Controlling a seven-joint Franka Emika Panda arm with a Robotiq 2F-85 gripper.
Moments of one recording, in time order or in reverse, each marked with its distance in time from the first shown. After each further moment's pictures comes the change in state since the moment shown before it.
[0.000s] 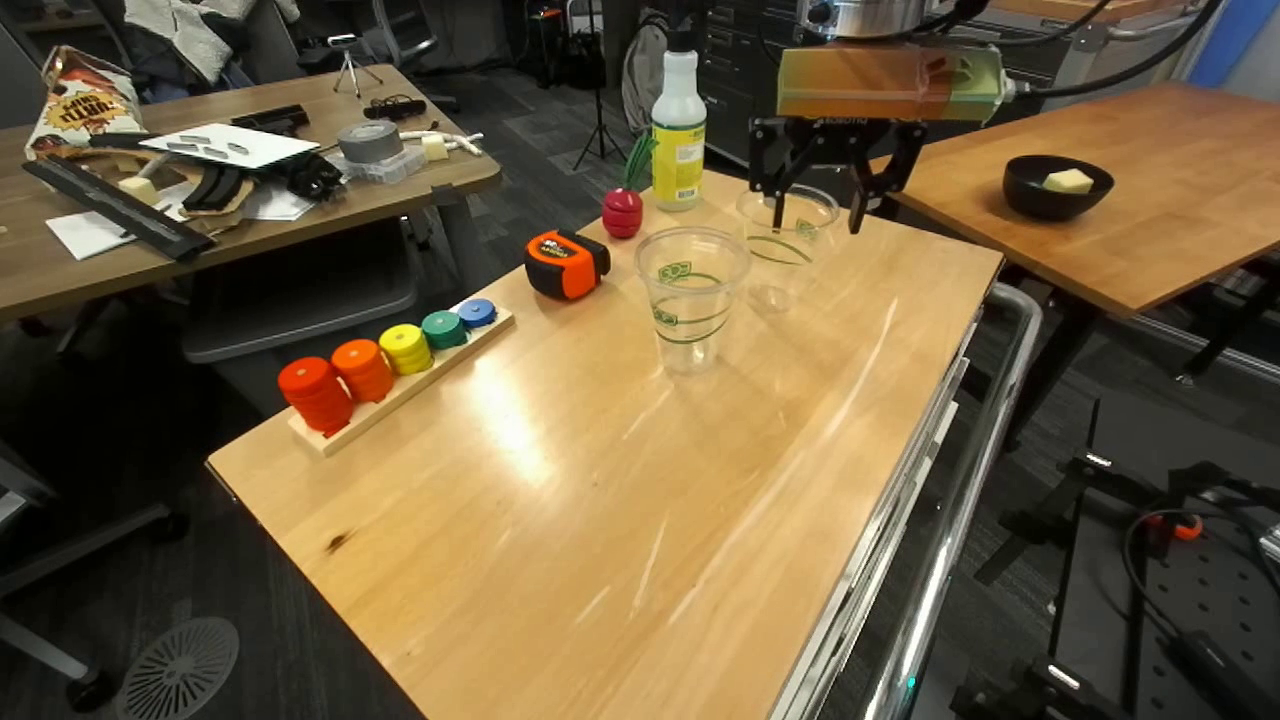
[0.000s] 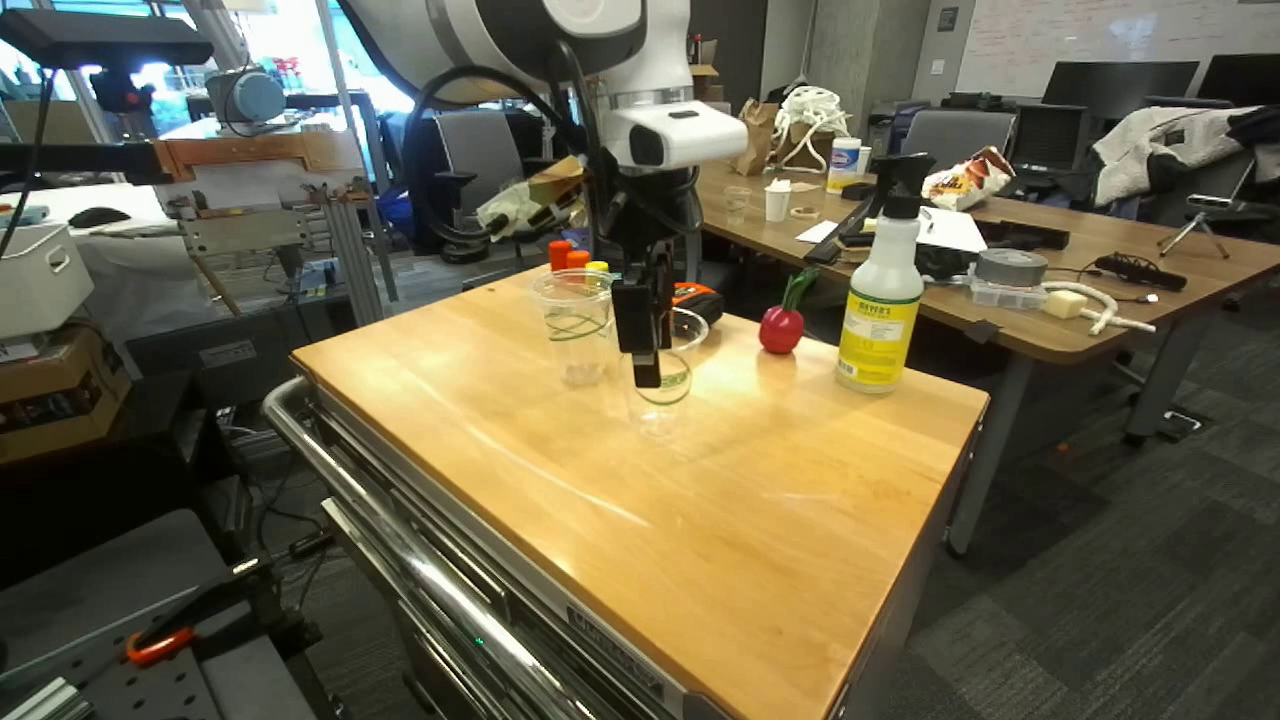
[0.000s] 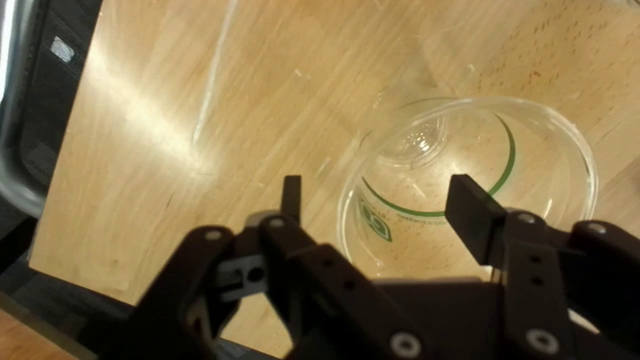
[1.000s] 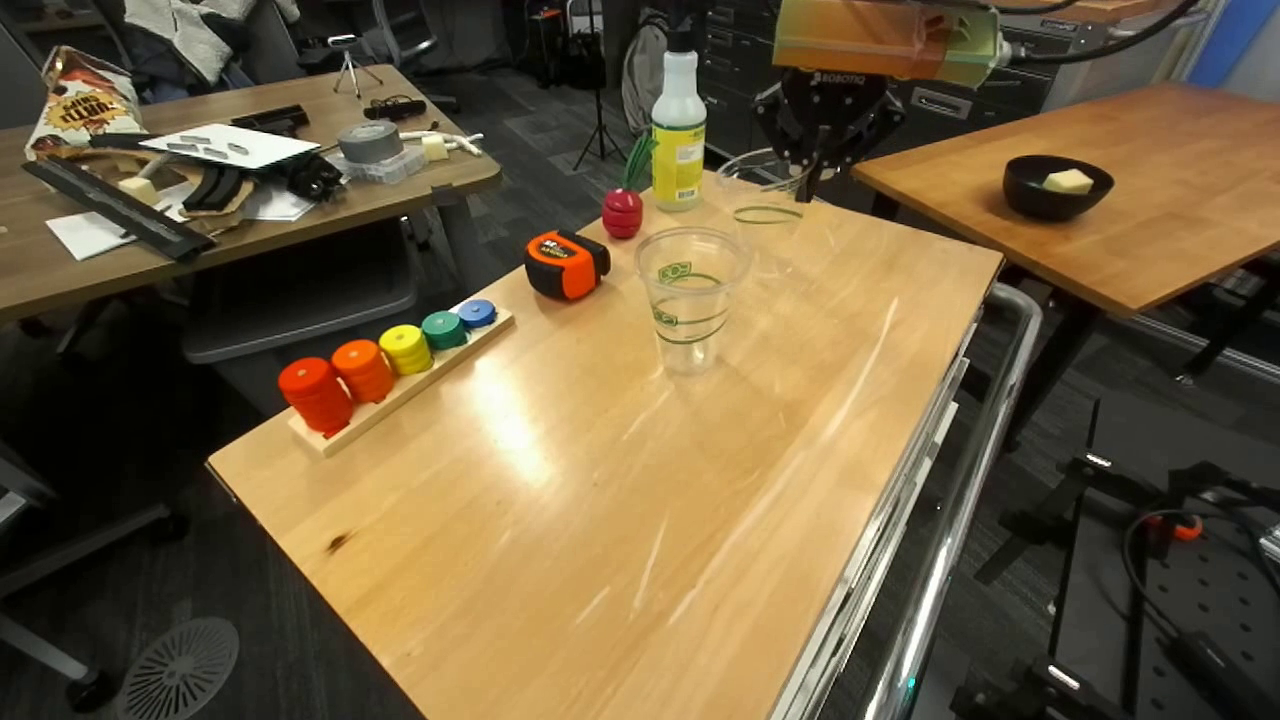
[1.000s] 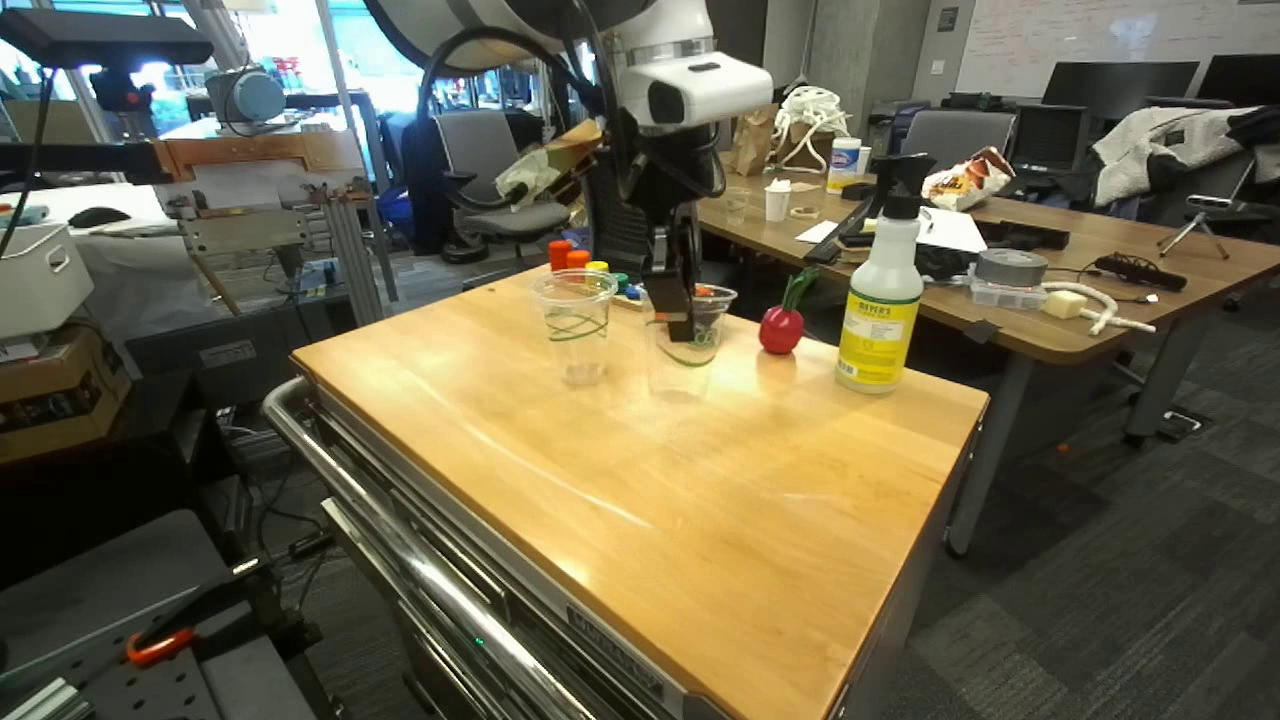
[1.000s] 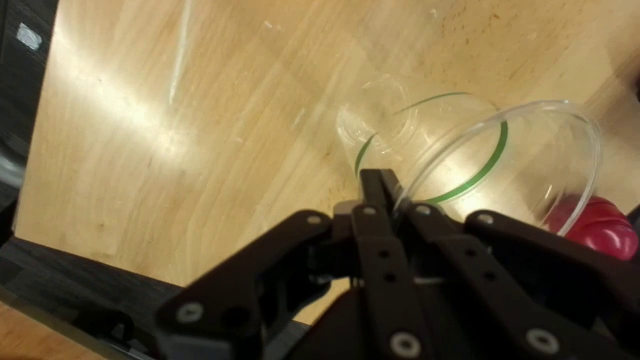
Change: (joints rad) arm 0.005 -0.031 -0.026 0.026 0.006 0.023 0.006
